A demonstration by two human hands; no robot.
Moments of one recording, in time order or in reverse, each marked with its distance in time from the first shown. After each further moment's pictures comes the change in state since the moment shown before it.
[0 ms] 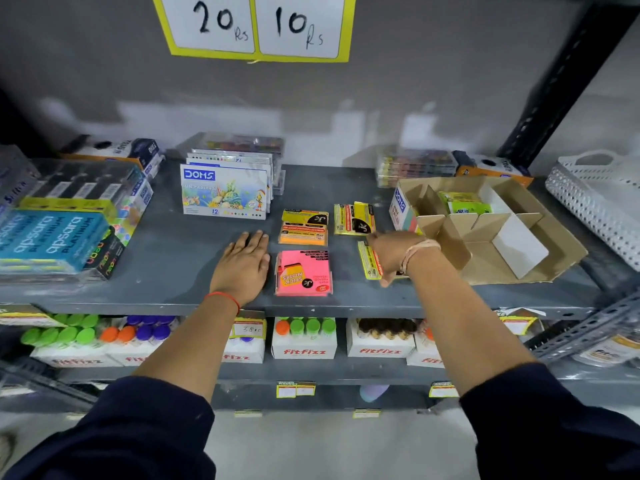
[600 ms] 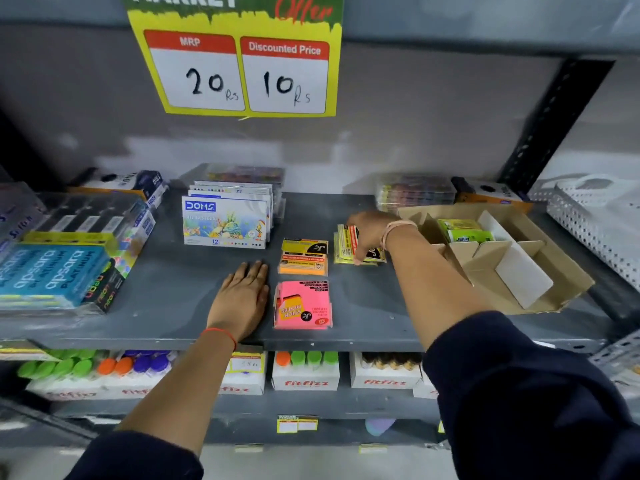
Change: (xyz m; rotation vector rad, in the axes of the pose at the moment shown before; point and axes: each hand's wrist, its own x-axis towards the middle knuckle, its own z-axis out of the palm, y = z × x) left_hand 0.002 0.000 -0.001 0.004 0.010 -0.001; right_hand 0.040 0.005 -0.064 0.284 0.156 -0.073
